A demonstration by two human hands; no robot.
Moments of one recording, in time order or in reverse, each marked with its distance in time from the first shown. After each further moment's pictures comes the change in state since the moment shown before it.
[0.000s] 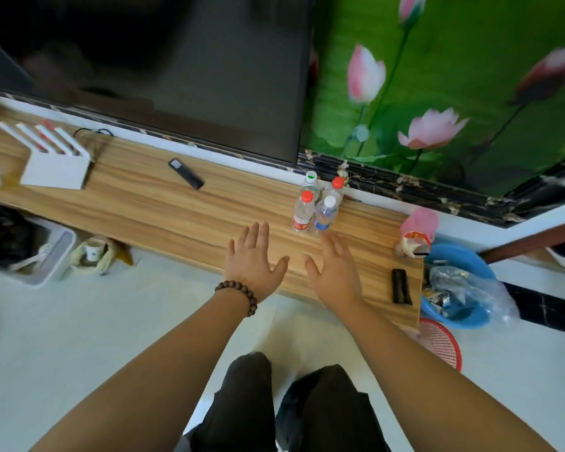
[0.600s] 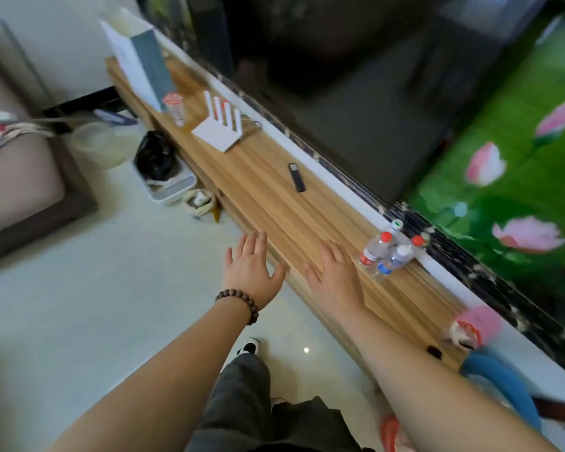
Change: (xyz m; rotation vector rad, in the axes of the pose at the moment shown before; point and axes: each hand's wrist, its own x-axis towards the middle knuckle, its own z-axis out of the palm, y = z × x) left_hand -0.185 -0.028 -0.052 -0.170 0.304 -0.529; right_hand -0.087 -0.100 -0.020 -0.190 -0.230 -0.561
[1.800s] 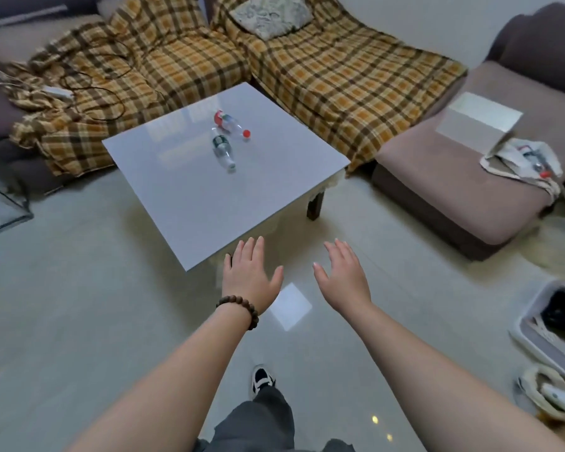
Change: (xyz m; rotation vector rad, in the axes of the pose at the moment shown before) left_hand -0.419 -0.467 -0.110 -0.203 0.577 -1.504; right_hand -0.221 -0.571 0.330 -0.166 -0.808 -1.284
